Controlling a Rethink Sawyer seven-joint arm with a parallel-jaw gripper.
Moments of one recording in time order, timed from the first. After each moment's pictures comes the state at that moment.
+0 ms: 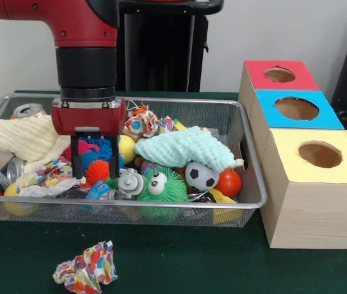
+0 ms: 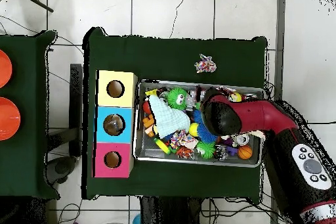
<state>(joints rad) -0.78 -0.58 0.53 1.59 -0.74 0.35 1.94</state>
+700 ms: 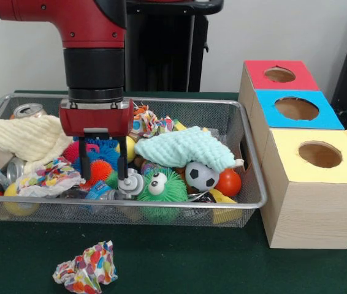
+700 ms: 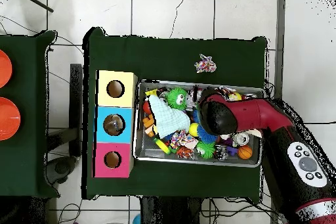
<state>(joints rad) -0.76 -0.58 0.53 1.59 -0.75 0.35 1.94</state>
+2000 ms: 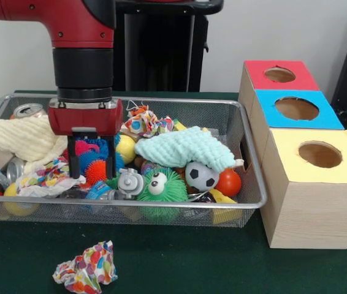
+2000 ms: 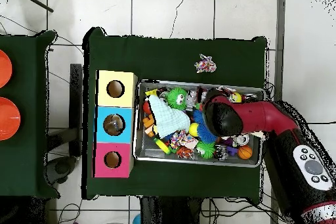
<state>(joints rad) -0.79 -0.57 0.53 1.59 -0.75 0.35 1.94</state>
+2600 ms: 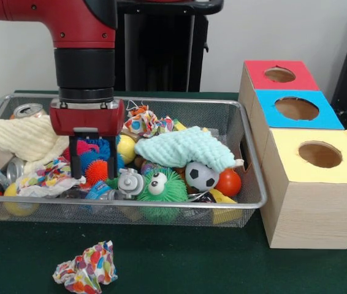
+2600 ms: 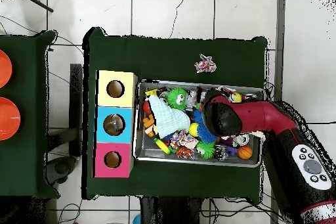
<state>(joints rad) -0.78 -0.57 0.53 1.59 -0.75 0.35 1.94</state>
